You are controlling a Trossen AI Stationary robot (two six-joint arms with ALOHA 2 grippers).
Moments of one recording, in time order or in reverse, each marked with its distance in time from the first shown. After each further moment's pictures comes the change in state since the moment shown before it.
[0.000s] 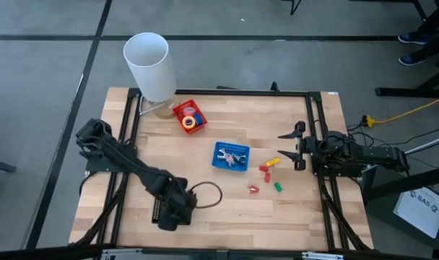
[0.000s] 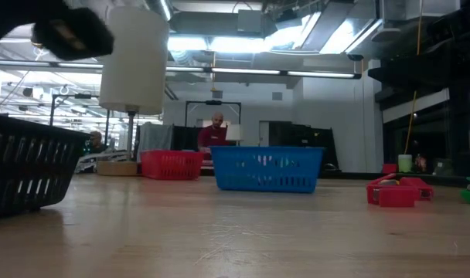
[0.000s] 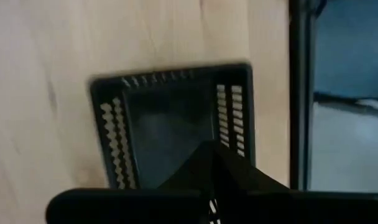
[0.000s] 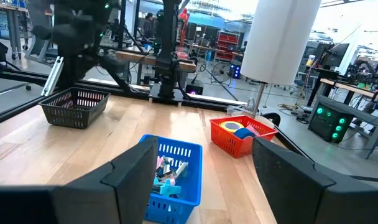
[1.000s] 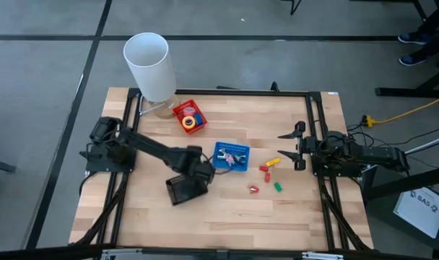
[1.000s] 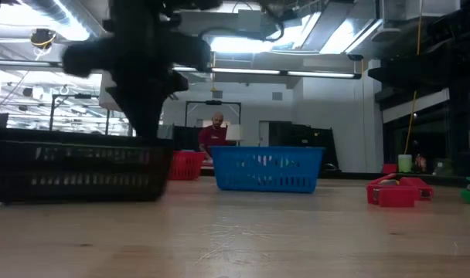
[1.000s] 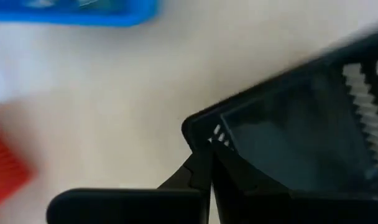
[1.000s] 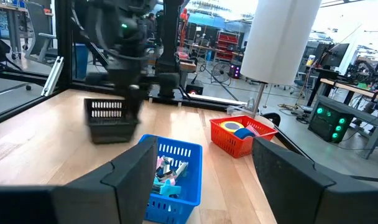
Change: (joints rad) left arm 0.304 0.106 0.000 -0.054 -0.359 0.329; right arm 0.000 0.000 0.000 0.000 0.000 0.000
